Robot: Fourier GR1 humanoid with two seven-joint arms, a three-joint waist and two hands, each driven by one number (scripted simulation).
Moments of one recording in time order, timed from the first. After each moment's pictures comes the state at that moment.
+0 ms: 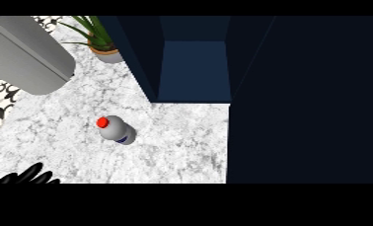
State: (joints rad) left arm 0.53 0.56 0.09 -2.33 0.89 -0.57 0.22; right arm 0.38 -0.14 -0.07 -2.40 -0.32 0.23 0.22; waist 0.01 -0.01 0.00
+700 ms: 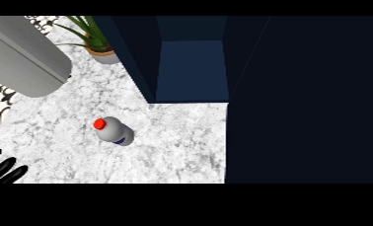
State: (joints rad) left arm 0.54 0.56 0.22 -2.31 0.97 -0.53 0.19; right arm 0.46 -0.15 -0.13 -2.40 -0.36 0.30 0.19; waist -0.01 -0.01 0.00
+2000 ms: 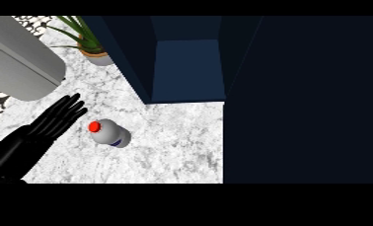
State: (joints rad) left arm 0.11 0.37 0.10 -1.74 0.44 -0.63 0.04; right arm 0.56 -0.18 -0.21 -2.38 -0.46 0.41 0.10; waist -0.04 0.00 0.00
